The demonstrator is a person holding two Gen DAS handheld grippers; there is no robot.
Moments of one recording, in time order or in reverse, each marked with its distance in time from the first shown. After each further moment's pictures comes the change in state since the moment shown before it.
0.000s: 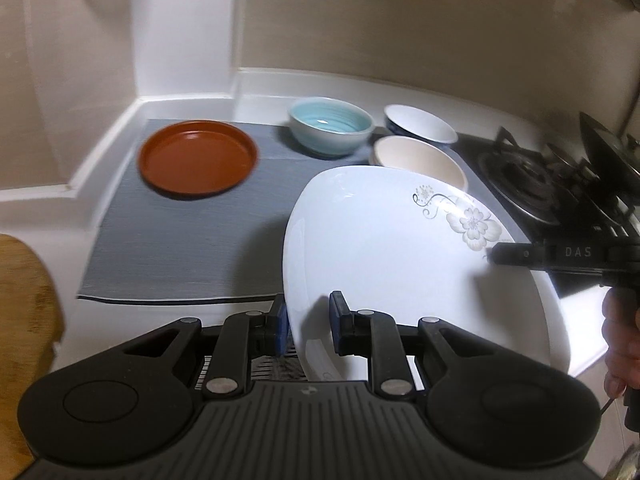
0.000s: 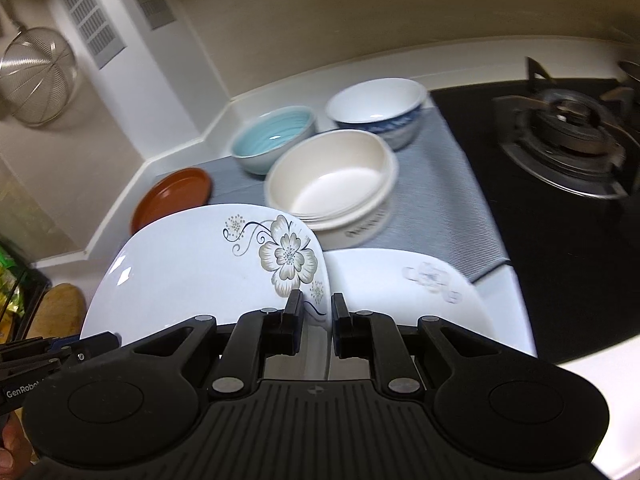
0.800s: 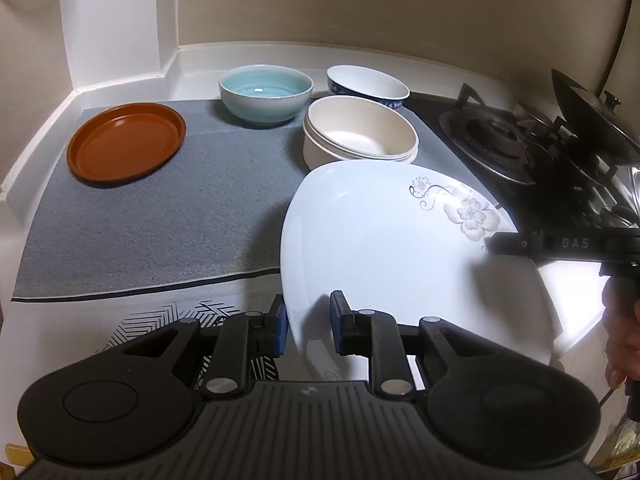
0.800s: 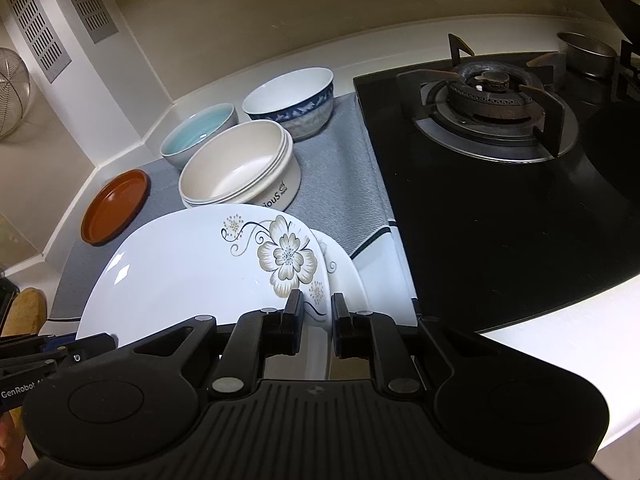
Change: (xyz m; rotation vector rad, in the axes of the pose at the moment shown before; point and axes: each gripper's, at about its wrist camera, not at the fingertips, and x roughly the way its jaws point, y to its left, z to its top) left arm 0.031 -0.044 -0.006 0.075 0.071 -0.060; right arm -0.010 -0.052 -0.015 0.047 0.008 -0.081
